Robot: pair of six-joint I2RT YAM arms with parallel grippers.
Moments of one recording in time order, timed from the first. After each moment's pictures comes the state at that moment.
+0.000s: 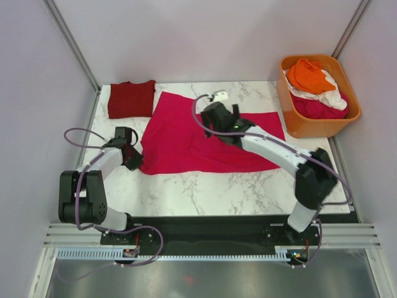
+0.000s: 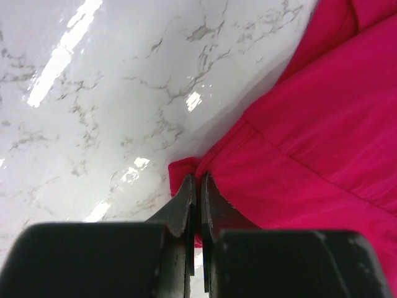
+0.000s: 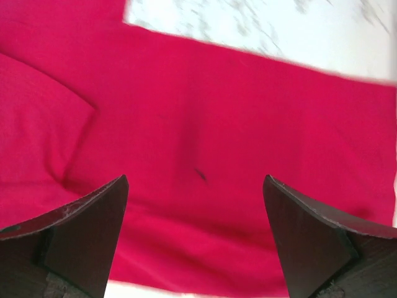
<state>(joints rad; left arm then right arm) 0.00 1.48 0.77 -0.43 -0.09 -0.77 0.76 1.87 1.56 -0.43 0.56 0.26</state>
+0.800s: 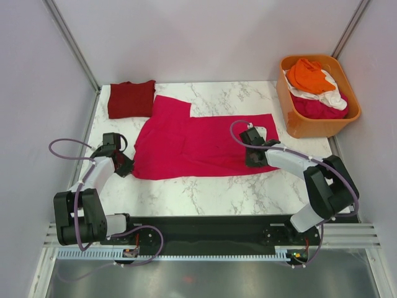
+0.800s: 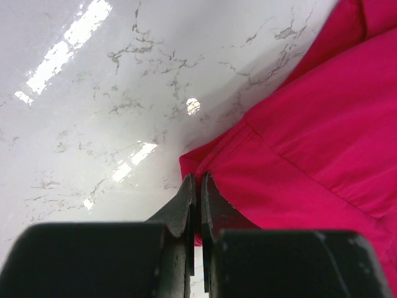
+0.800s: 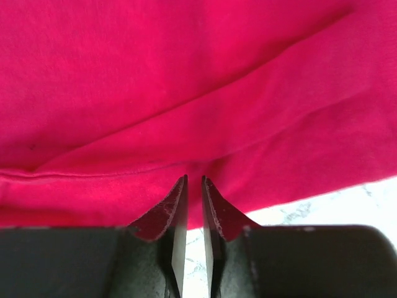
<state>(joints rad) 0.11 1.28 0.69 -0.55 -0.10 -0.77 0.49 1.54 0.87 -0.45 0.33 0.55</state>
